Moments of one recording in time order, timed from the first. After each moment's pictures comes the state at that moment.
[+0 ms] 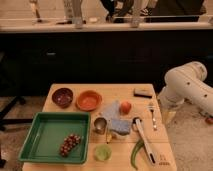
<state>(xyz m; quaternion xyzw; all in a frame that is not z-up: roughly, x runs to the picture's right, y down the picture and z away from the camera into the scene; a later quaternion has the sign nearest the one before) 0.283 0.105 0.685 -0.28 0.02 0.02 0.96</state>
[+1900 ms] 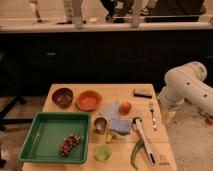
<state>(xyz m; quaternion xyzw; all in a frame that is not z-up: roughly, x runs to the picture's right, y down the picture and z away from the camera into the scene) 0.282 0.105 0.686 -0.28 0.02 0.02 0.96</state>
